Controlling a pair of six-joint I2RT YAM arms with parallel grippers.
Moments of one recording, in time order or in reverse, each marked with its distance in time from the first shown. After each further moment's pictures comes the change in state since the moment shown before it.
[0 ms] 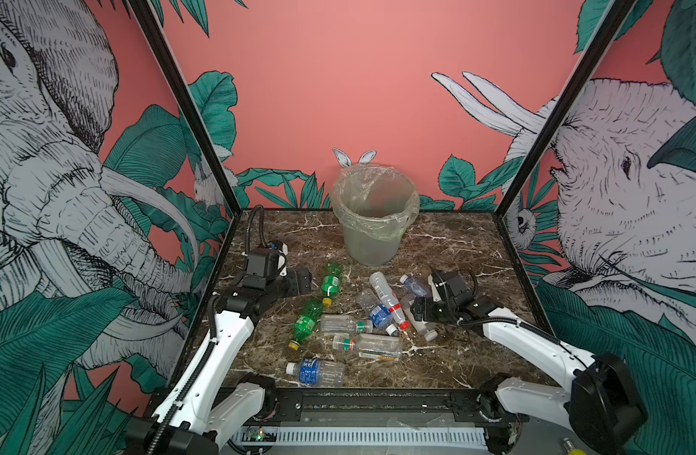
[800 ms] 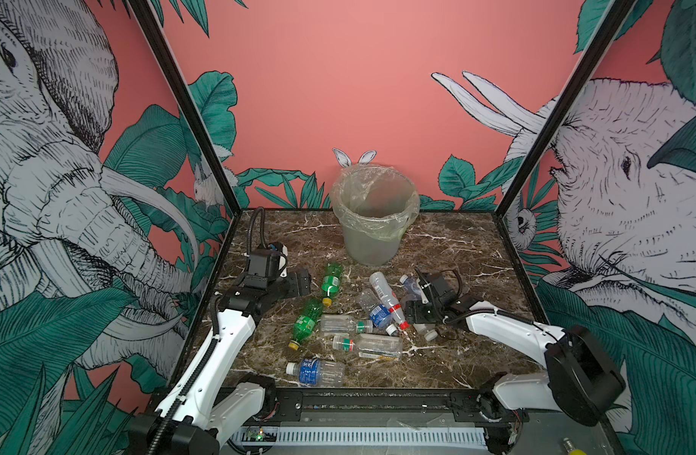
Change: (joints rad) left arm 0.010 0.016 -0.014 0.016 -0.018 0.002; right arm 0.059 0.160 -0.007 0.100 0.045 -0.040
